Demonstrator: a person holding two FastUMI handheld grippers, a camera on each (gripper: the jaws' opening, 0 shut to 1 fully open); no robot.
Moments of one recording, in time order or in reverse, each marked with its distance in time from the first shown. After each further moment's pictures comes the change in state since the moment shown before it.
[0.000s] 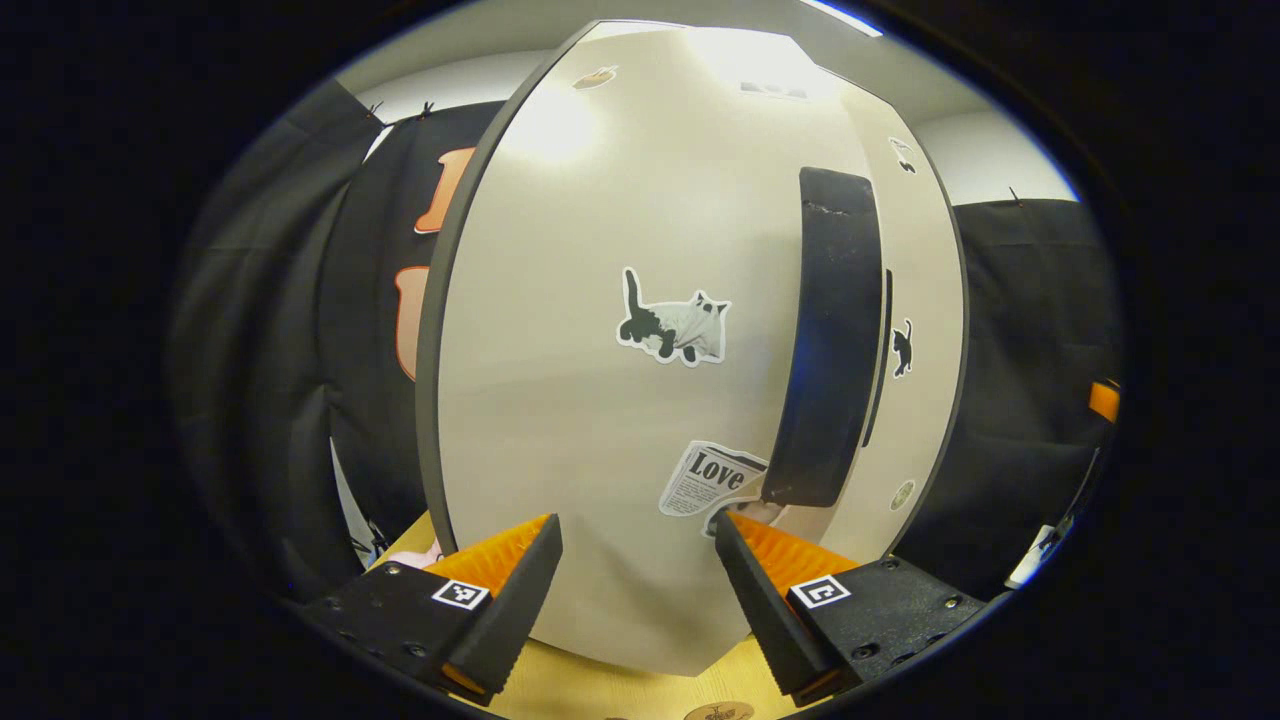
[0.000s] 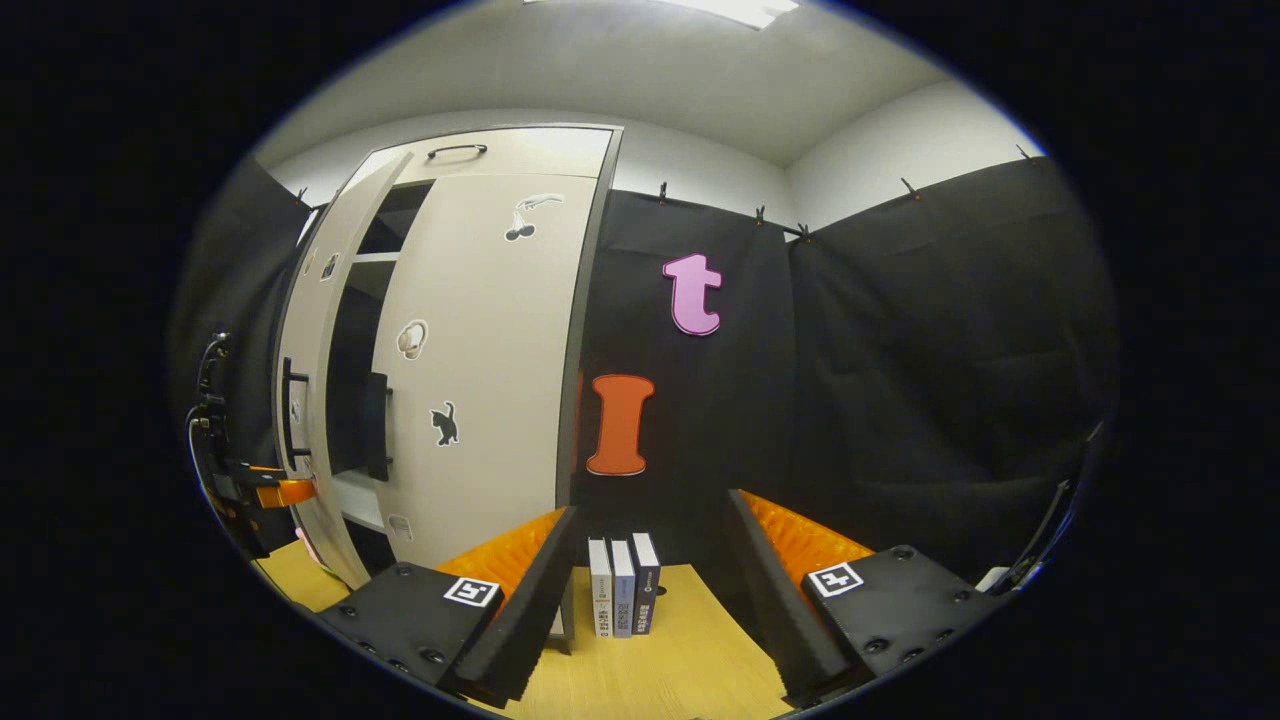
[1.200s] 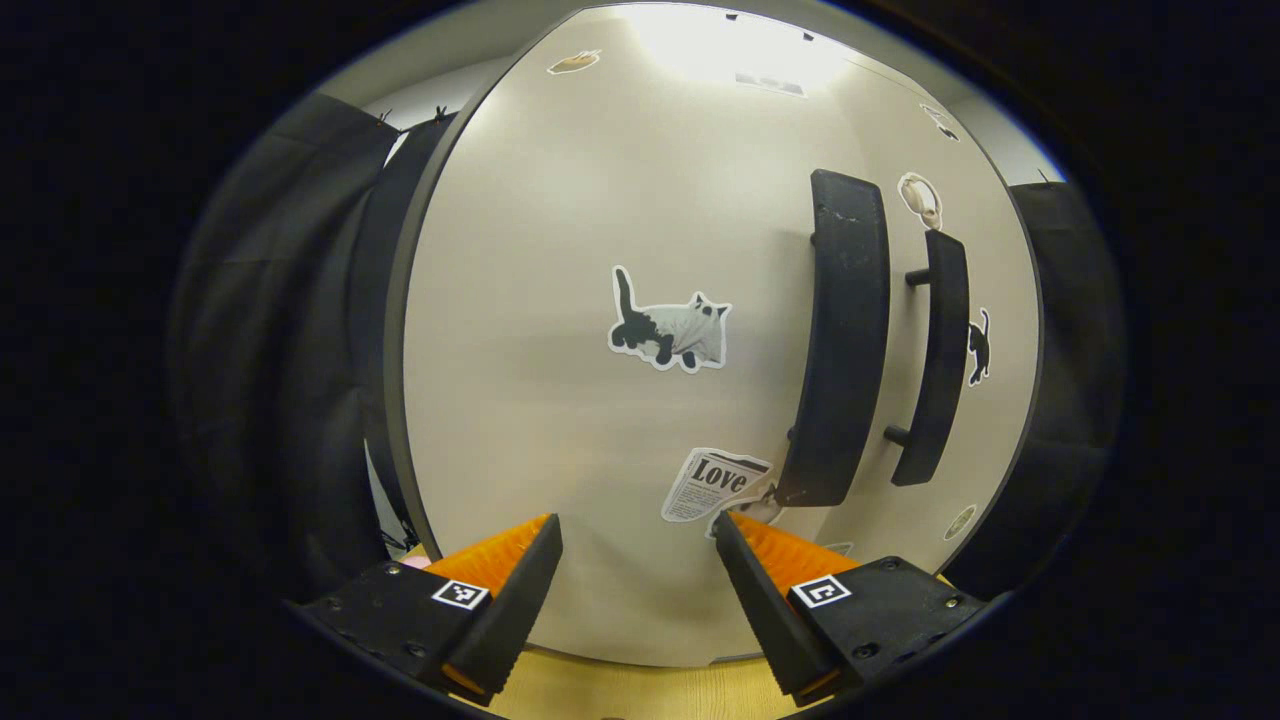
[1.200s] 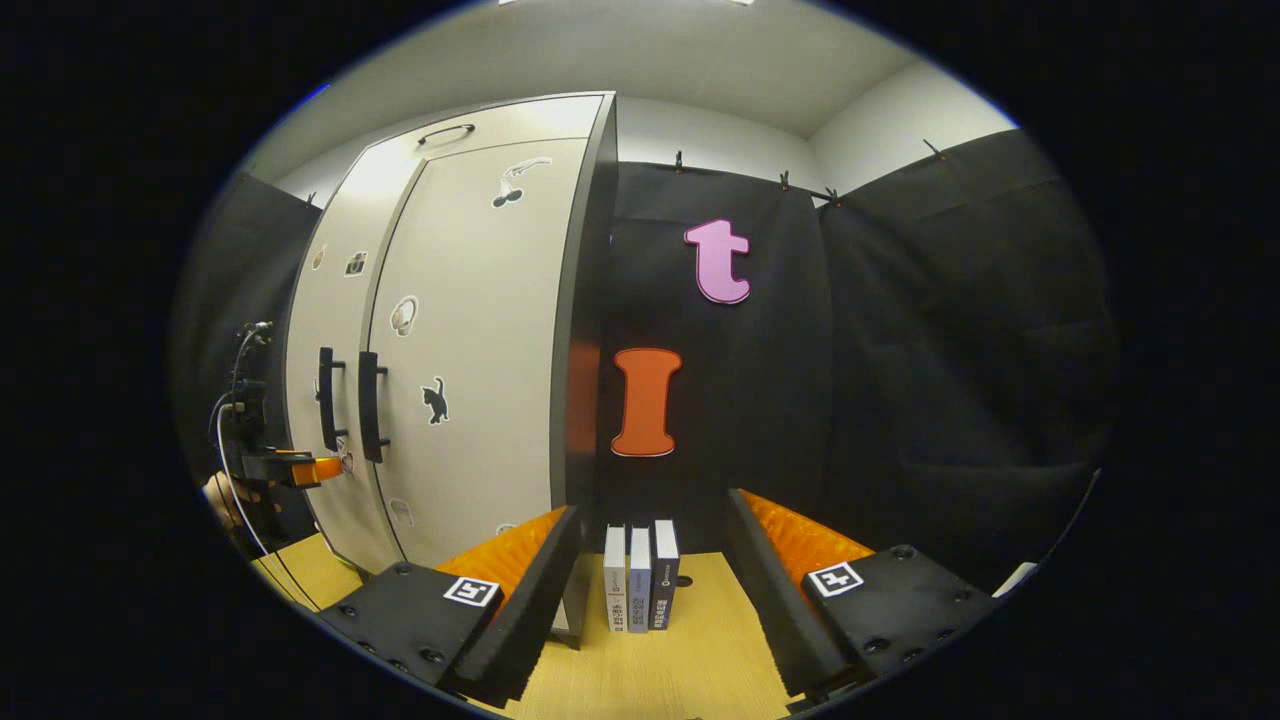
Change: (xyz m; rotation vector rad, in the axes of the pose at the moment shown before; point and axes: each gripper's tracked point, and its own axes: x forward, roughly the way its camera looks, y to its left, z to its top) left arm 0.028 -0.013 0.008 0.028 0.020 0.157; right arm 0.044 -0.016 -0.027 0.038 0.070 0.136
